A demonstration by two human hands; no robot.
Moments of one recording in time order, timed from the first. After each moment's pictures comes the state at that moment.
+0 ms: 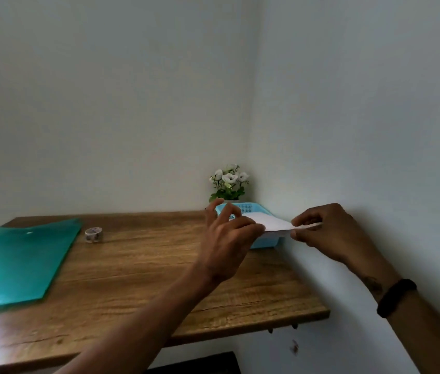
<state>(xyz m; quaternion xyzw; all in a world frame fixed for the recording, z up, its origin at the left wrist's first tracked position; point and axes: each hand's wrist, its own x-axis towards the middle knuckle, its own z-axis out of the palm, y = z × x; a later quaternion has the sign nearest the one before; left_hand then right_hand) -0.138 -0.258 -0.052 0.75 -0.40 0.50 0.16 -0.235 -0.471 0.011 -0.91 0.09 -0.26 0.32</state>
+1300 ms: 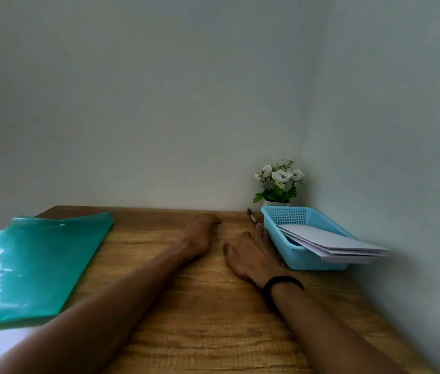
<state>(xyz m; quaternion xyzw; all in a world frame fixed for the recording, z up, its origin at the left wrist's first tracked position) 0.043 -0.140 -0.086 0.94 -0.19 0.16 0.24 -0.033 -0.301 -0.083 -0.99 0.01 -0.07 0.13</state>
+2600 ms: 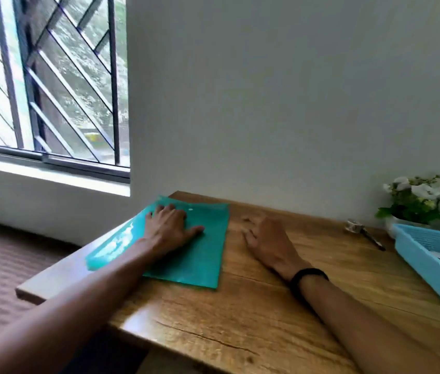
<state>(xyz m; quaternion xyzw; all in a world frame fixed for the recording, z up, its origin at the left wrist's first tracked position) -0.069 0.154 -0.080 0.97 0.14 0.15 0.09 -0.016 -0.094 -0.084 -0.90 -0.30 -0.21 0.24</state>
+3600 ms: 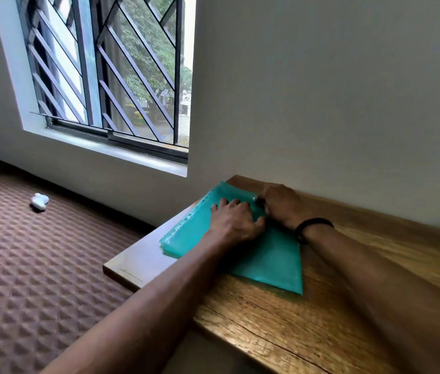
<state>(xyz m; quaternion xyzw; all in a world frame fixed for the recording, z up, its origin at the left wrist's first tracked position) -0.061 0.161 -0.092 0.97 0.10 0.14 0.16 0.037 0.046 -0.063 -0.92 -0.35 -0.17 0.06</state>
